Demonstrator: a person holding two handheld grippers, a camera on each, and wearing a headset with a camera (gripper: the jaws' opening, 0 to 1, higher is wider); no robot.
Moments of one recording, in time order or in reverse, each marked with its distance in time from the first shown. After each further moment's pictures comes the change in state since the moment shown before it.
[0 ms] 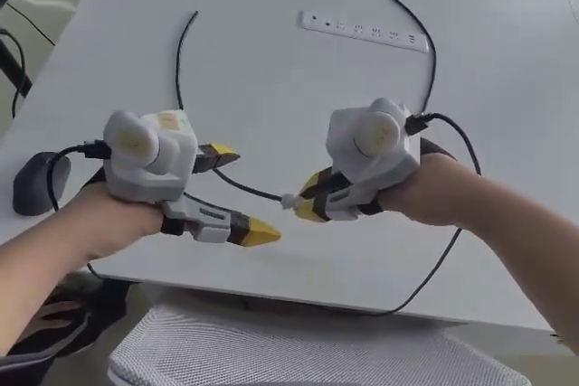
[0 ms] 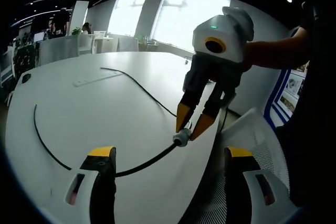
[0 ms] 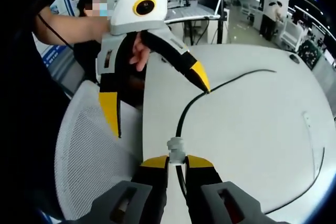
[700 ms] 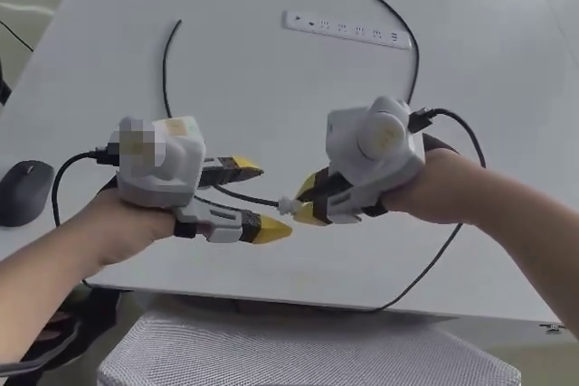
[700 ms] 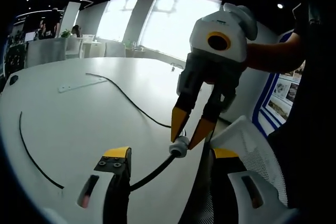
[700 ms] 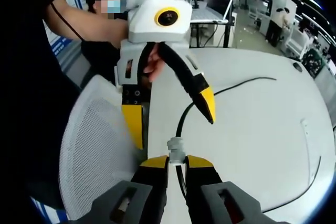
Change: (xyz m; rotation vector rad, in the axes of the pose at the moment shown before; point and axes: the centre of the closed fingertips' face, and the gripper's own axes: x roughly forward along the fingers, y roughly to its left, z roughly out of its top) left arm 0.021 -0.020 0.015 -0.006 -0.079 -0.127; right arm -0.016 0.010 -0.003 -0.063 0.006 0.019
